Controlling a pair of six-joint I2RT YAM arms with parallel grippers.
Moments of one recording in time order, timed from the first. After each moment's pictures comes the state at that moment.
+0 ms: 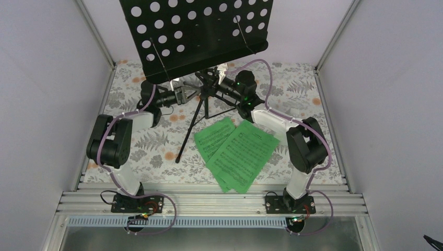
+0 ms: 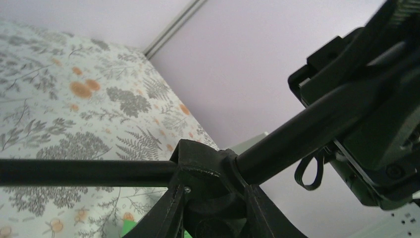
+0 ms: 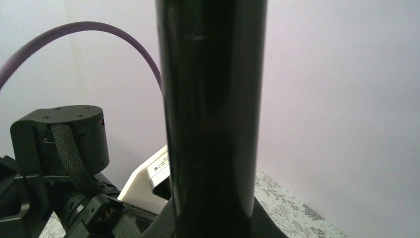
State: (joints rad) left arm -0.19 1.73 0.90 0.82 1.02 -0.84; right arm 0.60 1.79 1.25 0.70 -0.50 0.07
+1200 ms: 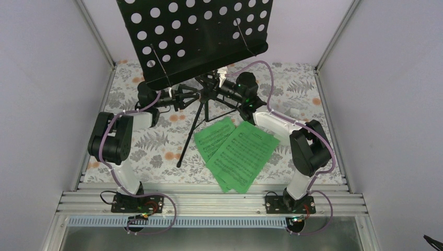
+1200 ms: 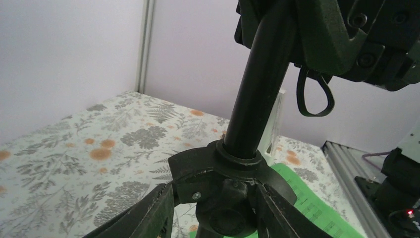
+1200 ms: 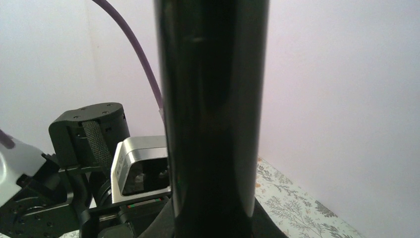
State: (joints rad) left arm -0.15 1.79 0.89 0.98 1.20 -0.29; right arm 0.61 1.75 1.22 0.67 -0.54 0.06
